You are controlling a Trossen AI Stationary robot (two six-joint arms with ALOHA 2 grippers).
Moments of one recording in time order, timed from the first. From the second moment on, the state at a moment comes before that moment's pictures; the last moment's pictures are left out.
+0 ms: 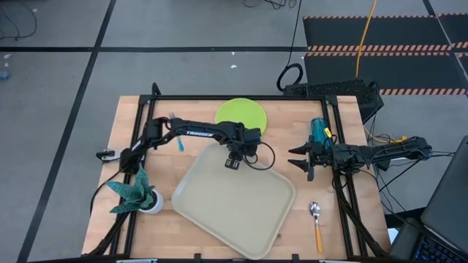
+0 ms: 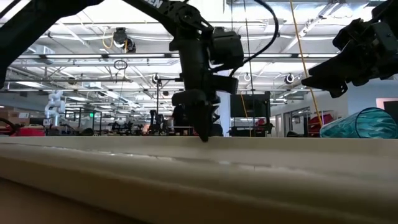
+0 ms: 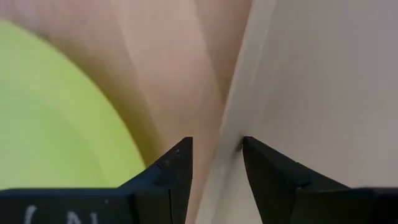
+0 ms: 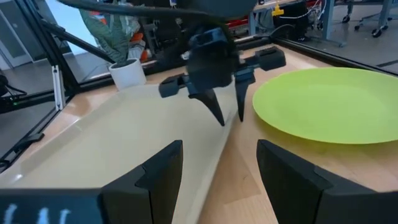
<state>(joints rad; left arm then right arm) 0.14 2.22 1.75 -0.88 -0.03 0.45 0.13 0.25 0.01 0.04 0.26 0.27</state>
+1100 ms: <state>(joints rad) 0.17 2.22 1.76 -1.06 0.08 0.20 0.13 0.26 0.01 0.04 0.26 0.25</state>
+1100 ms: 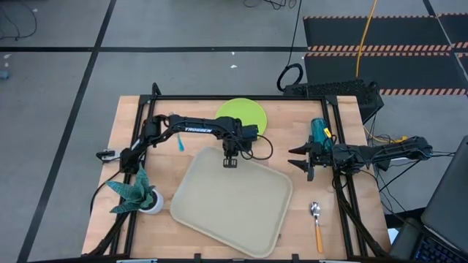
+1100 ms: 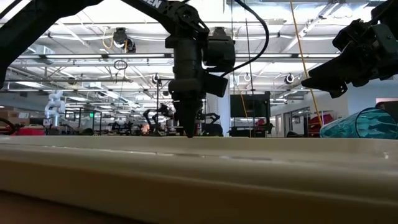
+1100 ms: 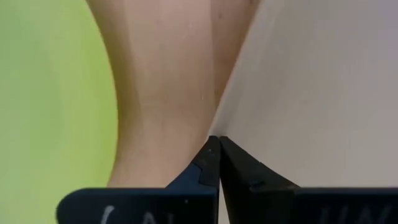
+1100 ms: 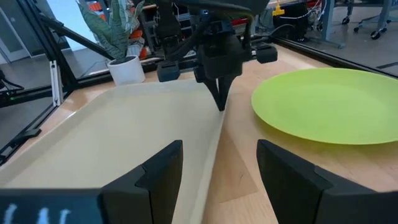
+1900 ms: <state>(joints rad) 0.26 2.22 1.75 -1.15 -0.04 -0.14 0.13 0.26 0.01 0.04 0.26 0.25</state>
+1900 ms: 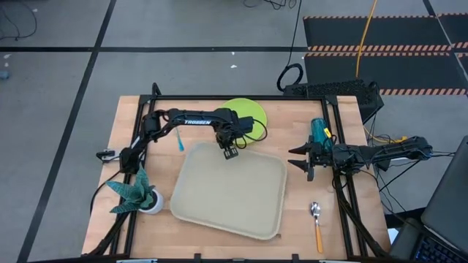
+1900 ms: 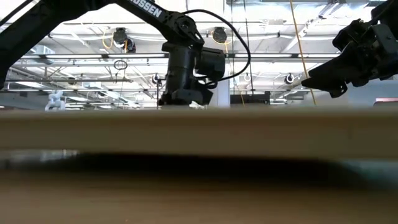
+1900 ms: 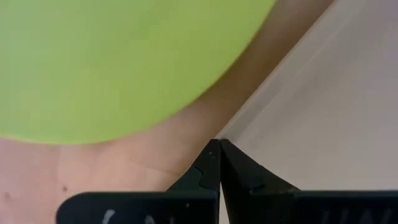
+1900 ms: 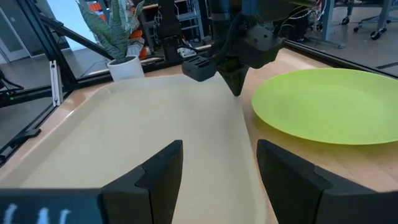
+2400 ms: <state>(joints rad) 0.28 2.22 1.75 -1.16 -0.23 -0.28 0.13 0.26 0.01 0.04 0.26 0.25</state>
